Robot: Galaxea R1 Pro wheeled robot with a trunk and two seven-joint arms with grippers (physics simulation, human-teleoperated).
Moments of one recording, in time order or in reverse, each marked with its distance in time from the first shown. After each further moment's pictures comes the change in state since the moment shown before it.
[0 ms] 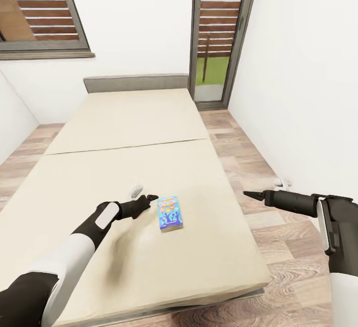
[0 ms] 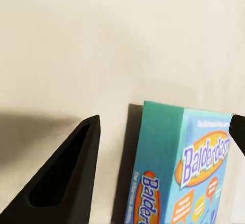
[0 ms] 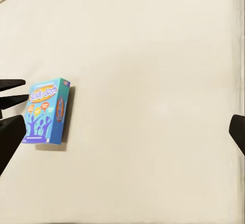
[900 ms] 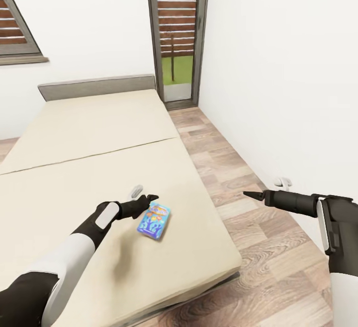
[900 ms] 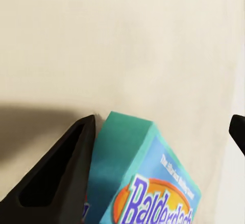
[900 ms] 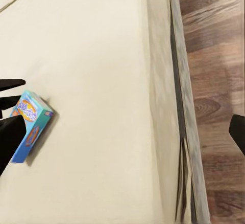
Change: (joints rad) left arm -0.001 -0.001 0.000 0.000 0.000 0.005 -0.004; right arm 0.000 0.000 0.000 0.000 -0.001 0.000 0.000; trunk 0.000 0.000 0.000
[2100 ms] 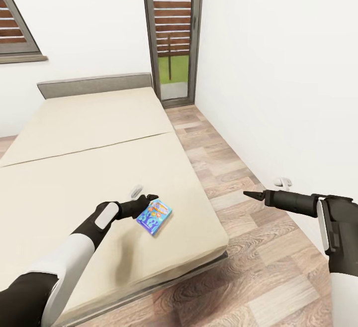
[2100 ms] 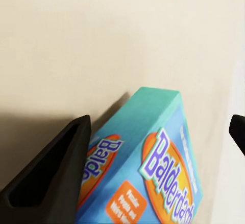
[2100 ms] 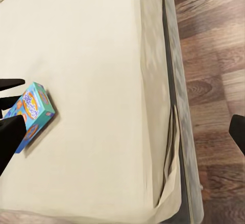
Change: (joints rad) left arm 0.002 0.002 0.004 0.000 0.001 -0.004 -0.005; right arm 0.000 0.000 0.000 0.000 0.000 0.000 0.000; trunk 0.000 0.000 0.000
